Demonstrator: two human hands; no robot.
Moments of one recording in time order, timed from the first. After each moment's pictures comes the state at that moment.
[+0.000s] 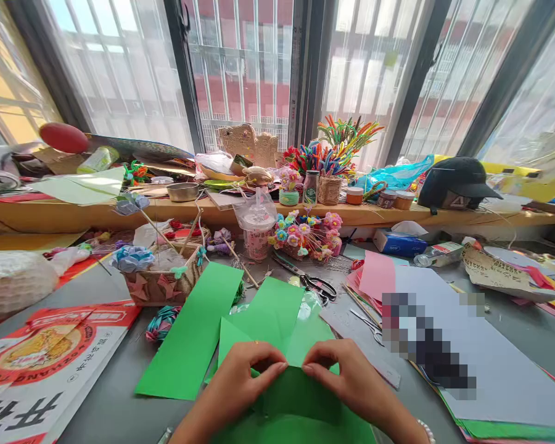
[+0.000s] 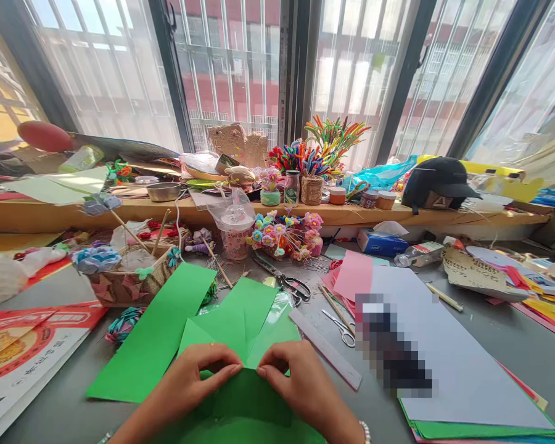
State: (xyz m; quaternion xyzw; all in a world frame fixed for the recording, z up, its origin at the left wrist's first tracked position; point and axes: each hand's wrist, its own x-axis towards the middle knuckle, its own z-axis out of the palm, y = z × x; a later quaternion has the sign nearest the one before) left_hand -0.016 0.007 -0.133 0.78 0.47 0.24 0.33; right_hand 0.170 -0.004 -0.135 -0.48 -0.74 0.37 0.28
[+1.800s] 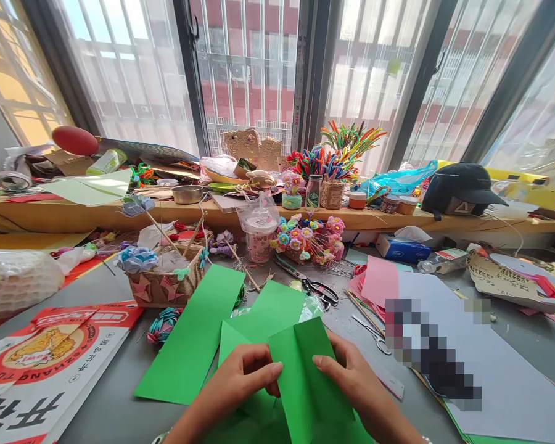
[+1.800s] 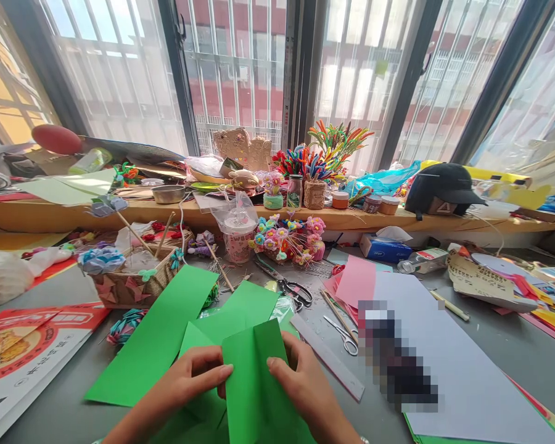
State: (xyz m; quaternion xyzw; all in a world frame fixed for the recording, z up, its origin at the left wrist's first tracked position) left_hand -0.023 0.013 -0.139 0.63 0.42 0.28 0.59; right_hand 0.169 -0.002 -0.135 -0.41 -0.53 0.60 0.43
